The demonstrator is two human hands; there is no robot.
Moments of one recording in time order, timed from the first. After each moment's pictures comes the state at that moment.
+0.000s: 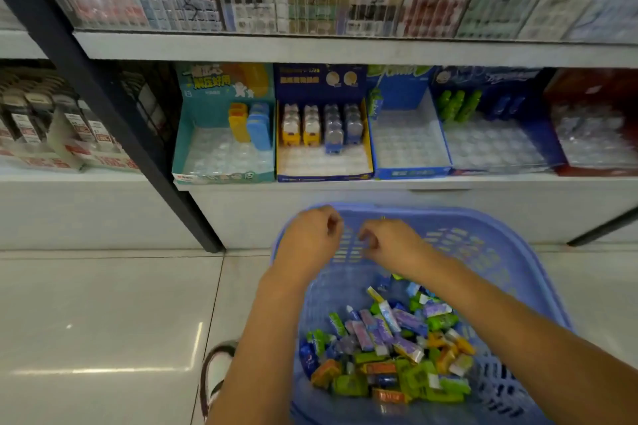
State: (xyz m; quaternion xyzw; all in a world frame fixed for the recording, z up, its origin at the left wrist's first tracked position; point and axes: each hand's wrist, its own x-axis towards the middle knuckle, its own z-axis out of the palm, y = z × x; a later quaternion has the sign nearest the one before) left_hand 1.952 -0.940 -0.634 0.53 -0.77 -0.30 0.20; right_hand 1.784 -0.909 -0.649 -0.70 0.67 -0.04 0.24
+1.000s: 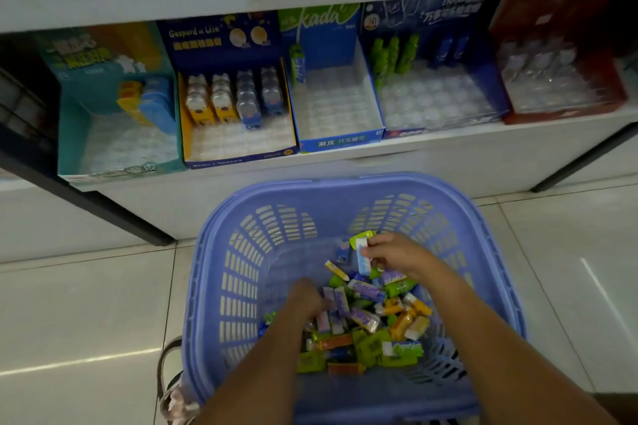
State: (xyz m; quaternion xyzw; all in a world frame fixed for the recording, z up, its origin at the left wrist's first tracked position) left_hand 1.877 -0.873 -0.814 0.61 -0.65 -0.41 -0.22; right_hand 1.685 -0.854 -0.732 -0.29 0.71 -0.23 0.60
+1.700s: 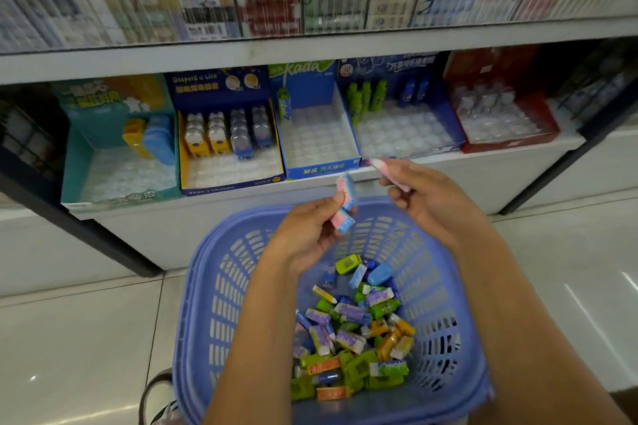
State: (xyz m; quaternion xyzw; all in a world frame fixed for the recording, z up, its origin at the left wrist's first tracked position) left_hand 1.834 -0.910 -0.597 0.39 -0.33 -0.82 0.28; right_hand 1.658 -0.862 -0.577 -0.28 0.51 -0.60 0.55
